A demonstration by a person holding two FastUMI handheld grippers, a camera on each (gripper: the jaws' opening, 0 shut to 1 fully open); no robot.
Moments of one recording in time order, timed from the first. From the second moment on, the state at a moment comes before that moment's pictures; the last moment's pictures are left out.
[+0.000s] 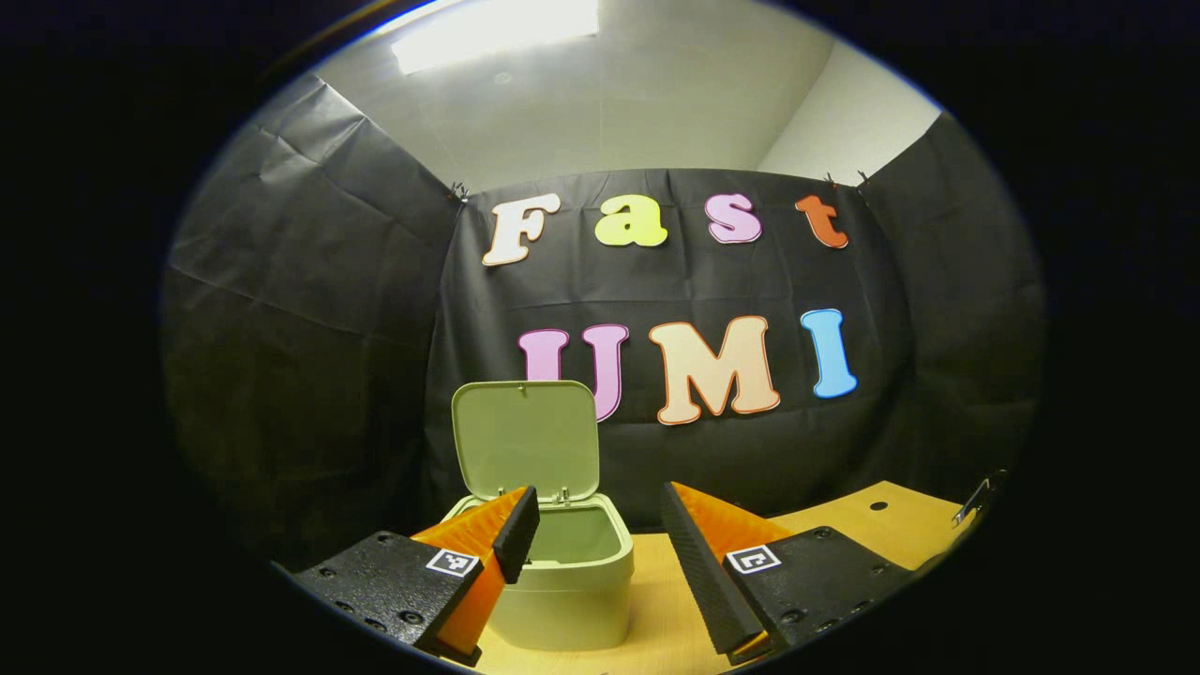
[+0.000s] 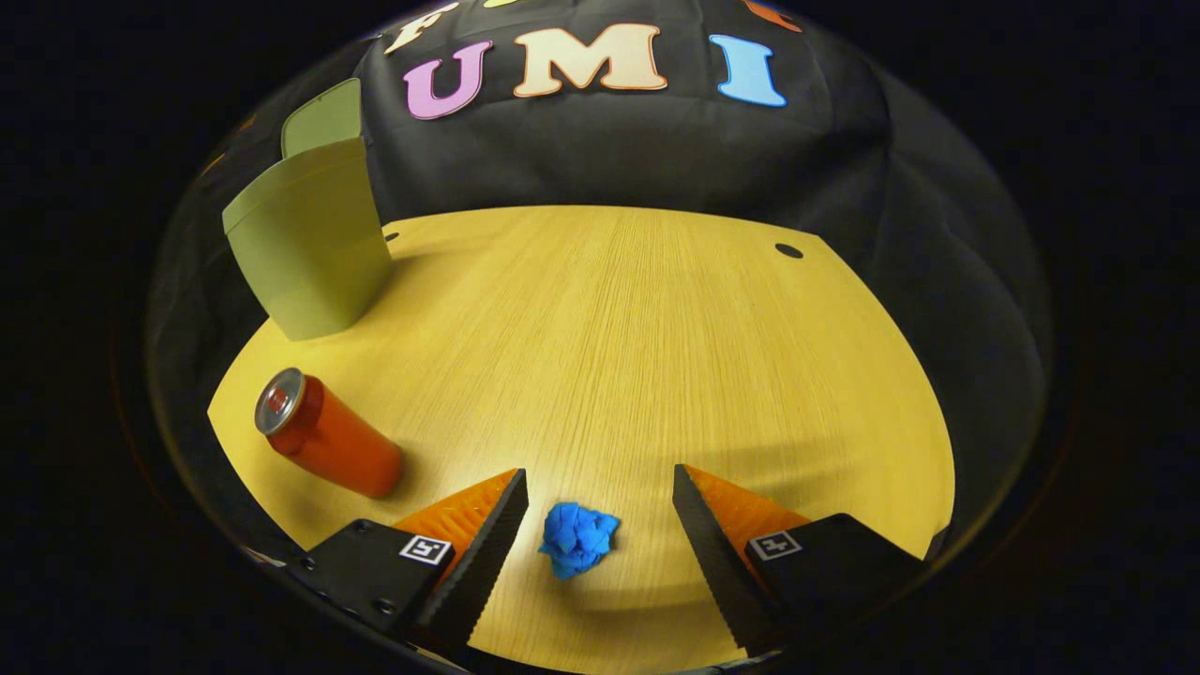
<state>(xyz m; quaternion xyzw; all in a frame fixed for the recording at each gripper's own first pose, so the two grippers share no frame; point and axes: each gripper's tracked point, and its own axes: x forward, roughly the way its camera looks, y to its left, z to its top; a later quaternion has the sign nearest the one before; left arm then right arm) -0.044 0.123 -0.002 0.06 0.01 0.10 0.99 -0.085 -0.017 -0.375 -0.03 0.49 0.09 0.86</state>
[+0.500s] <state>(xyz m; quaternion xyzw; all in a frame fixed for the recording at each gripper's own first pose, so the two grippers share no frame) -0.044 0.139 -0.010 0.06 0.02 0.11 0.99 -0.081 0.003 -0.375 -0.01 0.49 0.10 0.87</state>
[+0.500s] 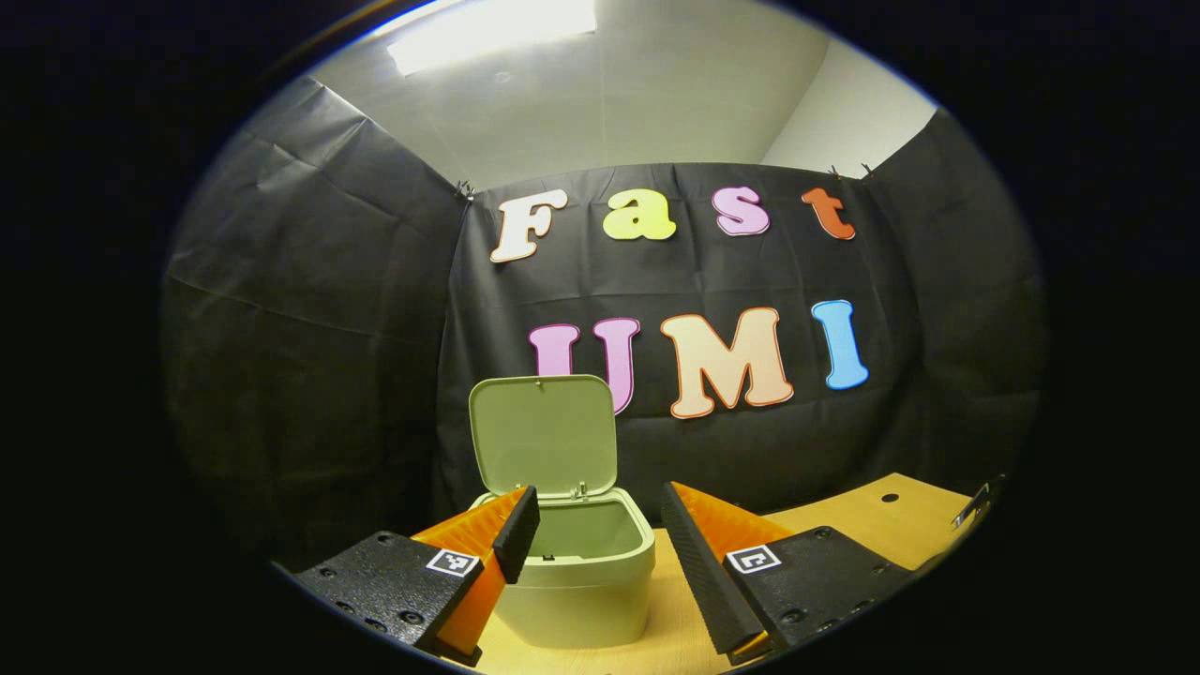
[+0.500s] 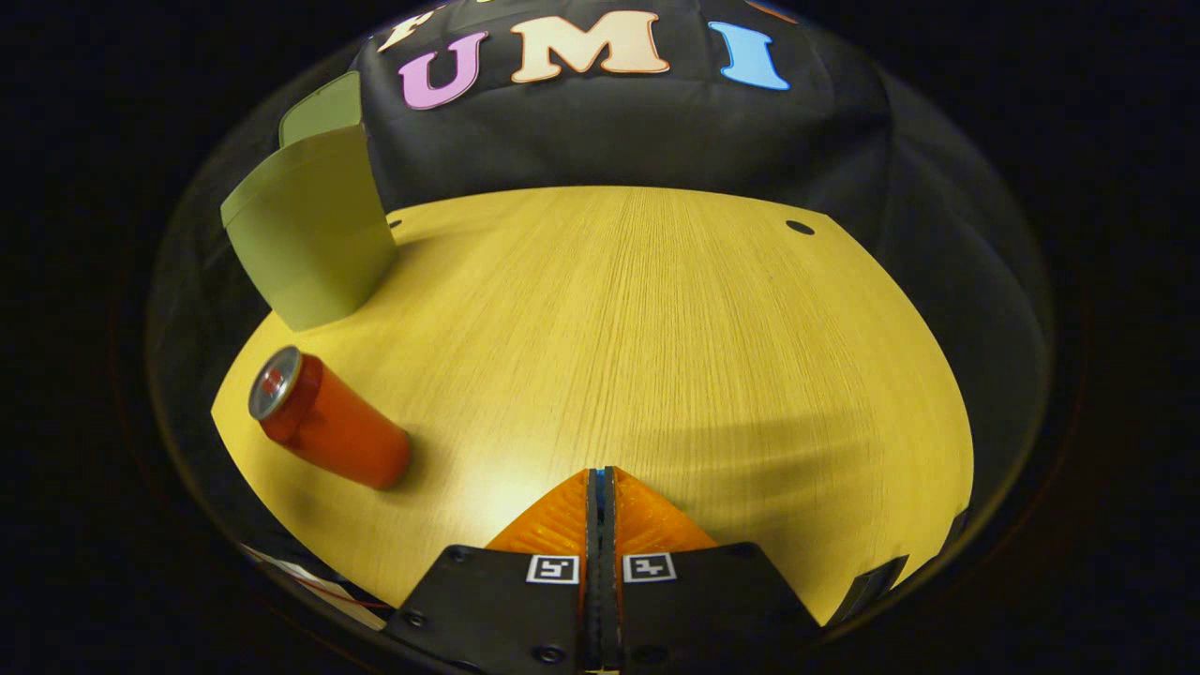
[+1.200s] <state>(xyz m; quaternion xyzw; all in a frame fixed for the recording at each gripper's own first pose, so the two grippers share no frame) -0.072 0.191 -0.053 0.04 0.05 0.13 0.99 0.059 0.158 -0.141 0.01 0.24 0.21 0.95</state>
